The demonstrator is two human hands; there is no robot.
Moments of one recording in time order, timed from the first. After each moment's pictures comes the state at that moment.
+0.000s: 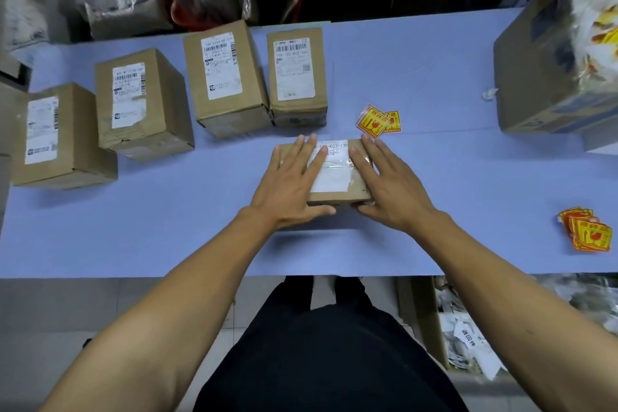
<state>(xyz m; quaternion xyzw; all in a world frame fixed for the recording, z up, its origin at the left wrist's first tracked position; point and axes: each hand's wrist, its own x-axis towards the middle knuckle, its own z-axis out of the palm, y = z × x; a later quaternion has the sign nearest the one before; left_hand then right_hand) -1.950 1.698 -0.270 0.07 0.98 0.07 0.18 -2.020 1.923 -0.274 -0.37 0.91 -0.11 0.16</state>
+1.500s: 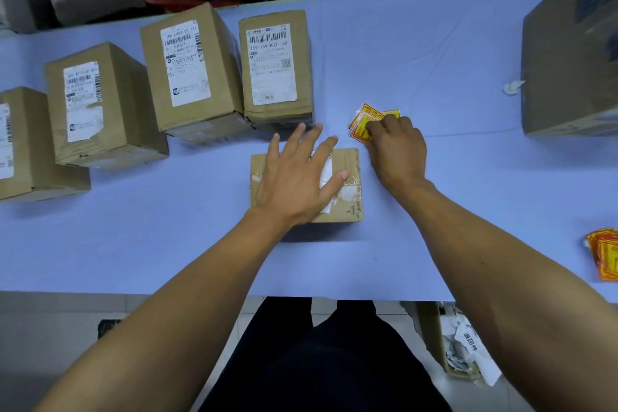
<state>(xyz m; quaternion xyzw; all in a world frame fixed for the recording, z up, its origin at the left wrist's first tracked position) -2.016 1.735 -0.291 -0.04 0.99 0.11 0.11 -2.122 1.899 -0.340 -0.21 0.97 -0.06 0.13</state>
